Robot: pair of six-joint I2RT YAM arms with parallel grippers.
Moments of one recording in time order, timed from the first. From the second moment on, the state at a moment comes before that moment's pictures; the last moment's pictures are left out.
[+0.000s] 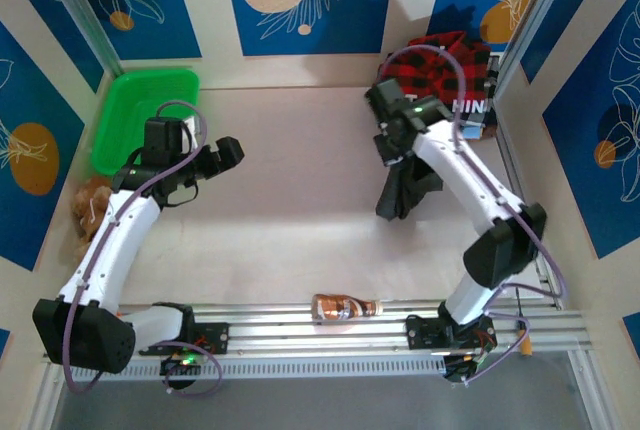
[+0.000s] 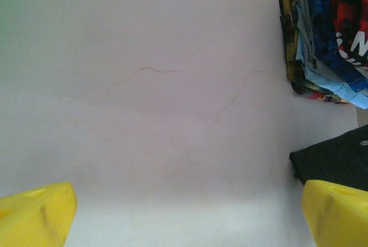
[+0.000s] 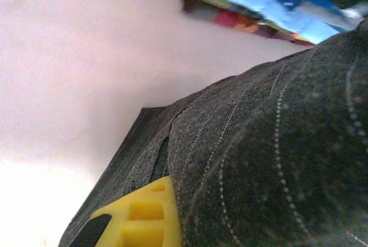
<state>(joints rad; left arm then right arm) -0.15 1.19 1.15 -0.70 0.28 -0.54 0.52 1.71 1.74 -1.30 0.42 0.11</state>
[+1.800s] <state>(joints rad) -0.50 1.59 0.82 -0.22 0.25 -1.00 0.55 1.91 1.26 -0.92 -0.45 0.50</state>
